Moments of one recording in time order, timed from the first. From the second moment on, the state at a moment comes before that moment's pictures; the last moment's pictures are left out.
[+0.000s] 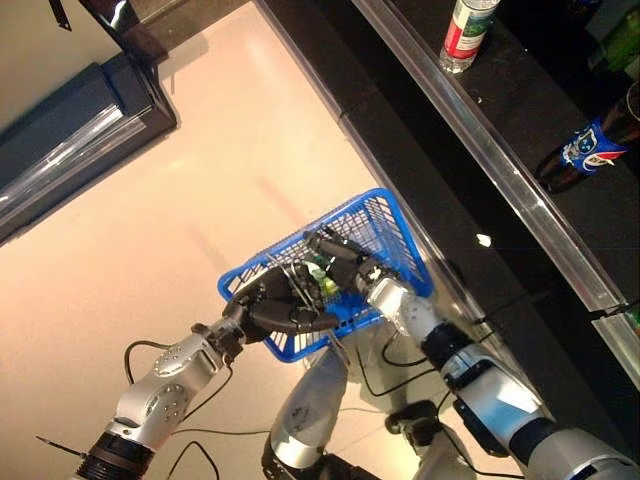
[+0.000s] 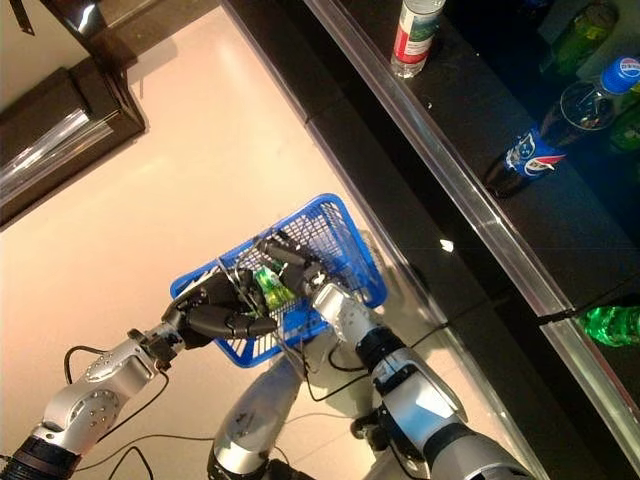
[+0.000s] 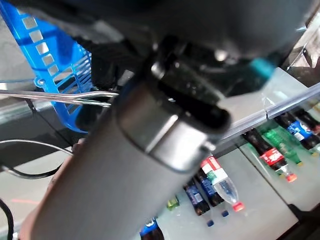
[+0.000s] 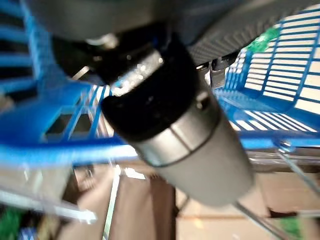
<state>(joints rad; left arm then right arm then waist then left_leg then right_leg) -0.04 0.64 -0.22 -0.11 -0.97 0.17 -0.36 -0.74 -0.20 0.53 0.72 1.30 0.12 0.02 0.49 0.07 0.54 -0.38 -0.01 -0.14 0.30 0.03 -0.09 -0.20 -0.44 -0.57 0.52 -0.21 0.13</state>
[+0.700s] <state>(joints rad) 0.12 0.58 -0.09 -0.08 -1.12 0.11 -0.22 -0.21 -0.38 0.50 0.23 0.98 0.23 0.24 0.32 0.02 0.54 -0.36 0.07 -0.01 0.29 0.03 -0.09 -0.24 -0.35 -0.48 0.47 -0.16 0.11</state>
